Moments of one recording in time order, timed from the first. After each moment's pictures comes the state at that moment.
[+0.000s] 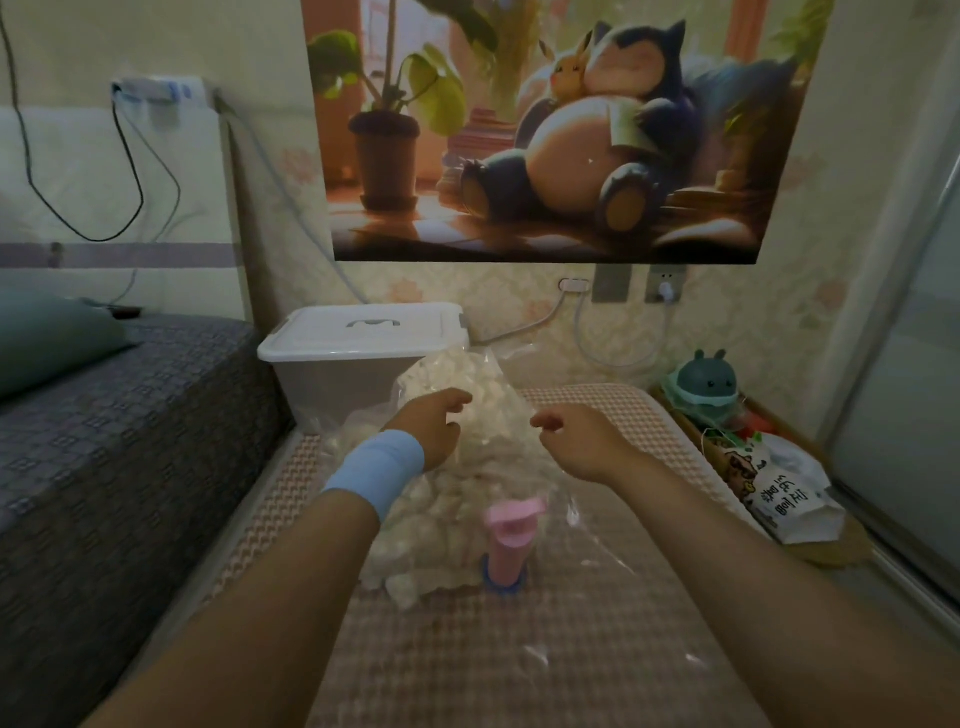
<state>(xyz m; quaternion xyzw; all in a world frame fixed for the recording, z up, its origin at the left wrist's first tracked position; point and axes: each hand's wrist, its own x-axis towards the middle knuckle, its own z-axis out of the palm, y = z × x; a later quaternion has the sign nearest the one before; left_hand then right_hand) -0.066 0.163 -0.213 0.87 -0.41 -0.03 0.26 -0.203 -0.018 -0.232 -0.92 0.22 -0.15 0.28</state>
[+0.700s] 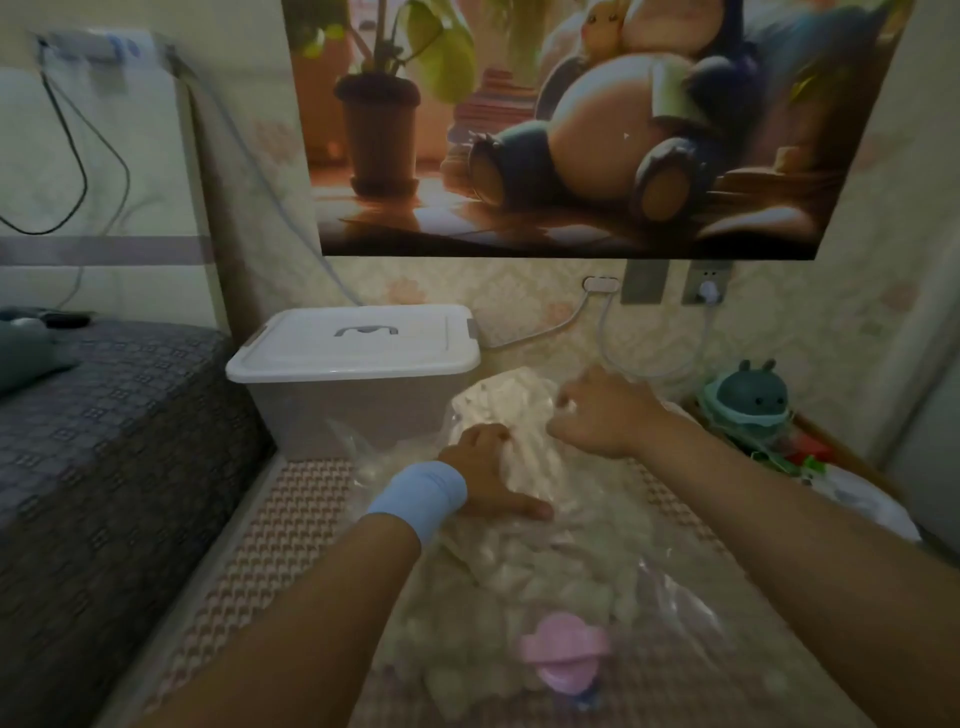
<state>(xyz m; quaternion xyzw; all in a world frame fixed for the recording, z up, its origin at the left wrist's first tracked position) -0.018 0.085 -0.234 0.89 -0.41 -0.16 0.14 -0.116 -0.076 -0.181 -0.97 0.22 -0.04 0.02</state>
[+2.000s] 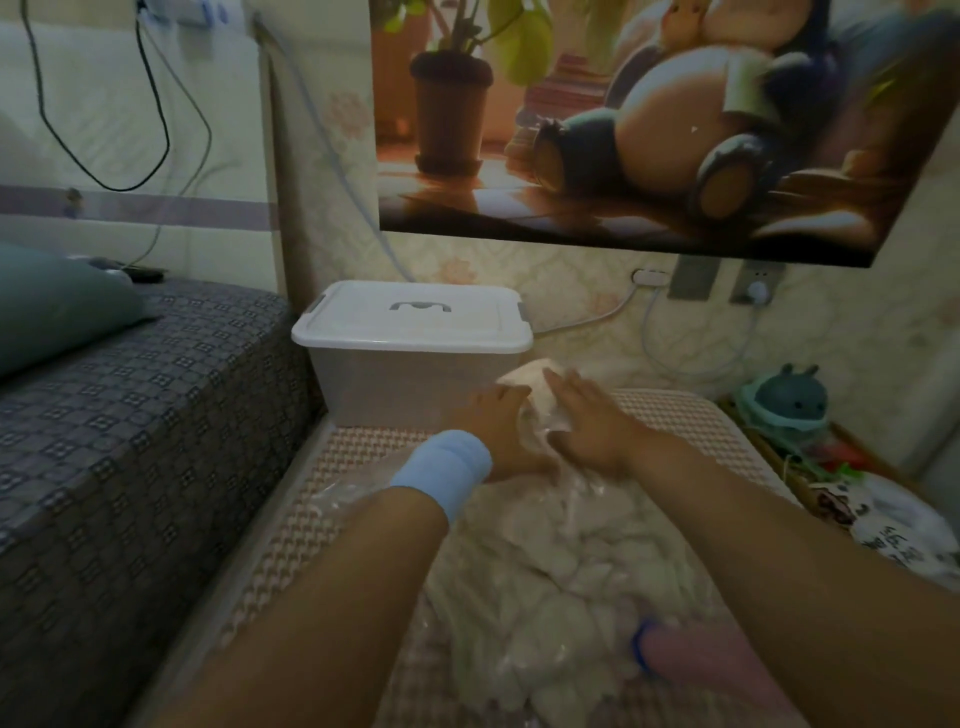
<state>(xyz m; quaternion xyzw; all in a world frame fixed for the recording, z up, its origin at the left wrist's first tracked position) -0.008 0.140 -0.220 0.88 -0.44 -0.04 0.17 -0.074 -0.027 -0.232 -0.98 0.15 -0.02 0.12</state>
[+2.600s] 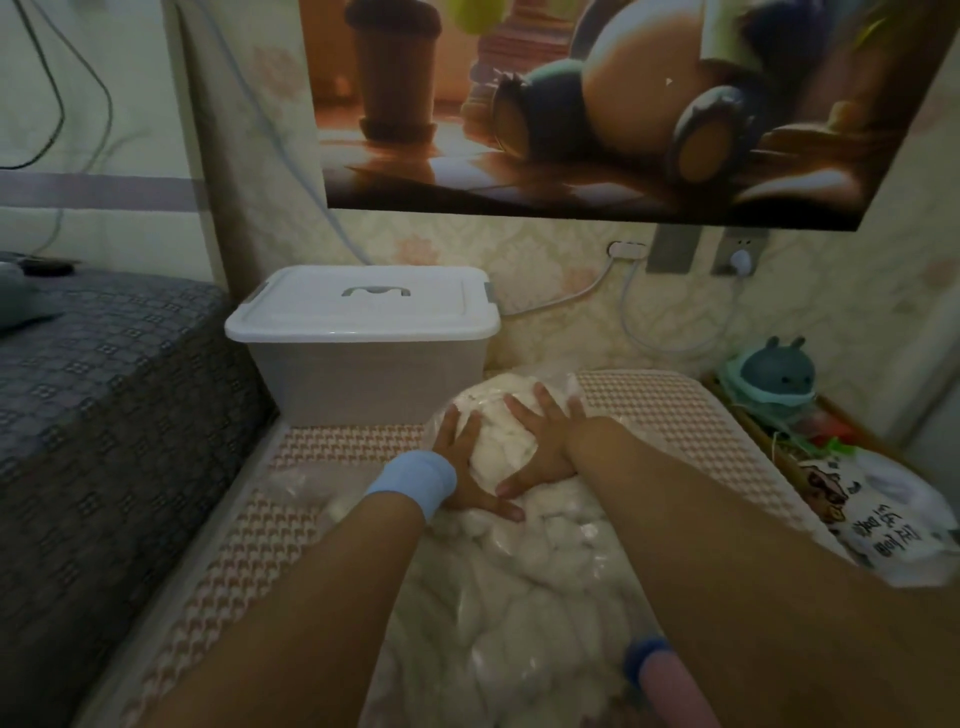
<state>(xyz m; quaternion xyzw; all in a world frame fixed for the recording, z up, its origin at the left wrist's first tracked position) 0.038 0.098 -0.298 0.91 -0.35 -0.23 0.03 -0.041 -0.056 -0.277 -0.95 0.23 0.18 0.02</state>
